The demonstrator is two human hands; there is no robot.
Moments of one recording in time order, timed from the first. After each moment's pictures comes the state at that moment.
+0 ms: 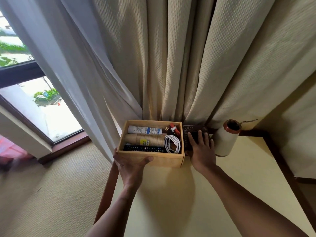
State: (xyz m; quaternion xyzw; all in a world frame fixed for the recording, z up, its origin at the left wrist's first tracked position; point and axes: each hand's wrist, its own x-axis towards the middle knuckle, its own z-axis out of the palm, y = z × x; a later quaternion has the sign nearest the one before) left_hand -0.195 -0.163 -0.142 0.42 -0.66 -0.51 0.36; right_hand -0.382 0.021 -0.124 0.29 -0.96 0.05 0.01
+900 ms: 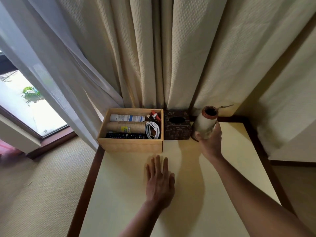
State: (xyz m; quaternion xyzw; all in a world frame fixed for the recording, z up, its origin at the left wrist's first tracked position) left_hand -0.201 0.004 -0.192 0.21 -0.95 -0.20 0.09; right_hand -0.414 0.109 -0.126 0.05 -0.85 0.52 0.00
